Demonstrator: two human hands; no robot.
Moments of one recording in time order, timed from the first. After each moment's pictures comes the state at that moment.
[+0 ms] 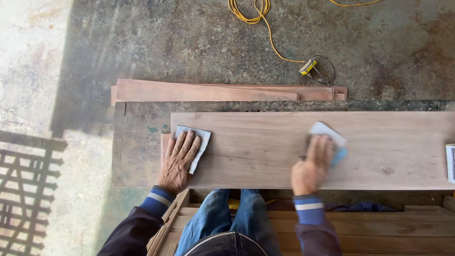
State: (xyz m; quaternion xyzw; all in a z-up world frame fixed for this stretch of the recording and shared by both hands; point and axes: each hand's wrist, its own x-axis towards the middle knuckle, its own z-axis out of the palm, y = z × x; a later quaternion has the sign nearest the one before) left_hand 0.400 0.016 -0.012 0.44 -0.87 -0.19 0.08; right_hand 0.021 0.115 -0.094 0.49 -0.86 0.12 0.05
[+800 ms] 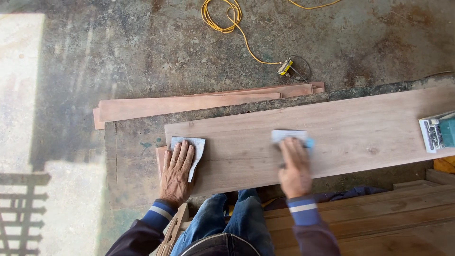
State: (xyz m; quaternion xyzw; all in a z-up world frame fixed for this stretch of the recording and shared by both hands) left_hand 0.407 0.020 -0.036 0.45 -0.87 -0.18 0.10; right_hand 0.059 0.139 -0.068 0.66 -0.72 0.23 -0.03
